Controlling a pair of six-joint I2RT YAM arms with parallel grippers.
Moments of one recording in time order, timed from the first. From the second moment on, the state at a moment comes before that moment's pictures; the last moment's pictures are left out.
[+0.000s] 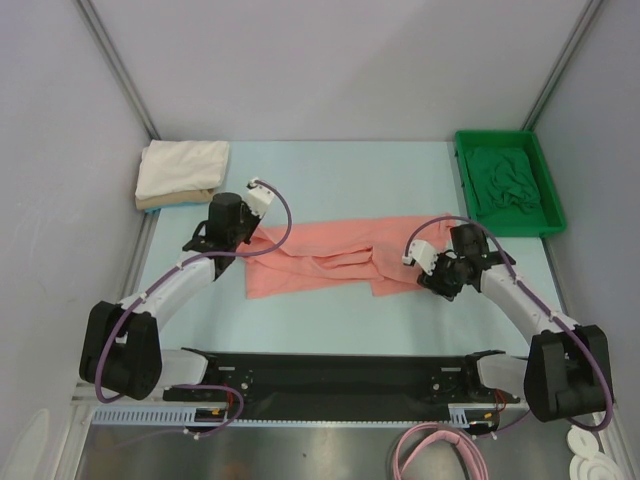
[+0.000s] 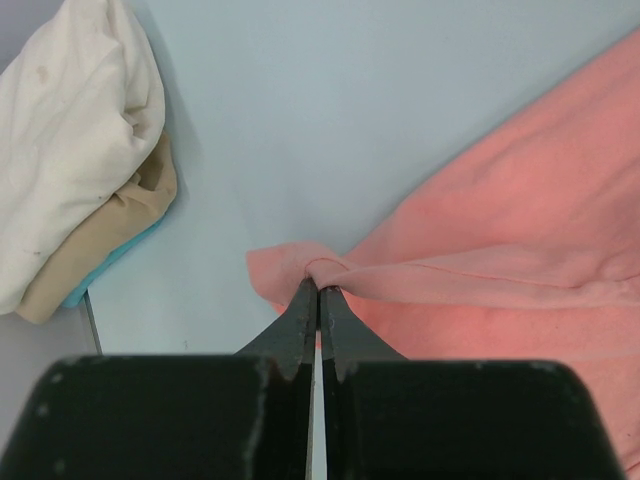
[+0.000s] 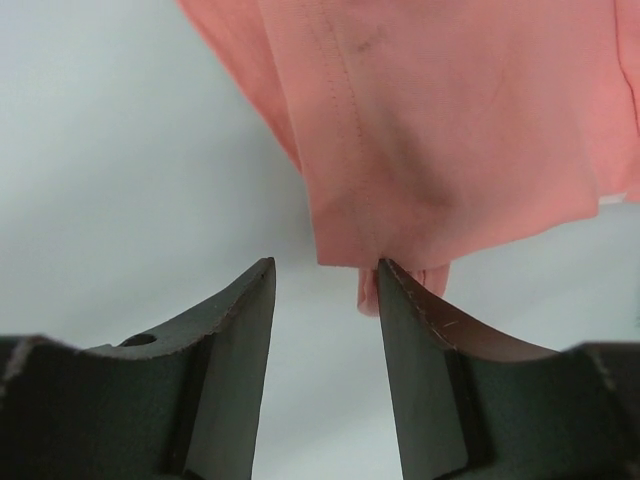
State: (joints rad) left arm -0.30 1.30 0.78 -0.01 -0.12 0.42; right arm 0.16 1.19 0.69 -0.63 -0.32 -0.98
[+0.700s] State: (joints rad) left arm -0.29 1.30 0.78 -0.01 -0.12 0.42; right arm 0.29 1.22 0.62 -0.45 -0.12 -0.96
